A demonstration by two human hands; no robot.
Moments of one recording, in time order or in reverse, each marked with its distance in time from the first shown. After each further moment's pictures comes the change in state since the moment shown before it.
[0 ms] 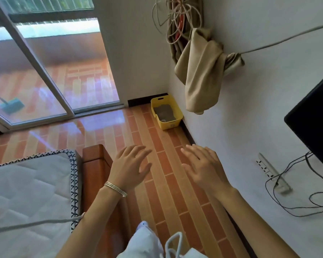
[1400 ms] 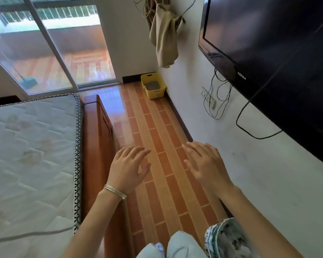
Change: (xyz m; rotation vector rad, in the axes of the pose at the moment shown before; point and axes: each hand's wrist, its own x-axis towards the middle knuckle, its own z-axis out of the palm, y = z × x) left_hand -0.475 0.401 -0.042 0.010 0.045 -0.048; right_hand -0.593 -0.033 -0.153 -0.011 0.037 -0.039
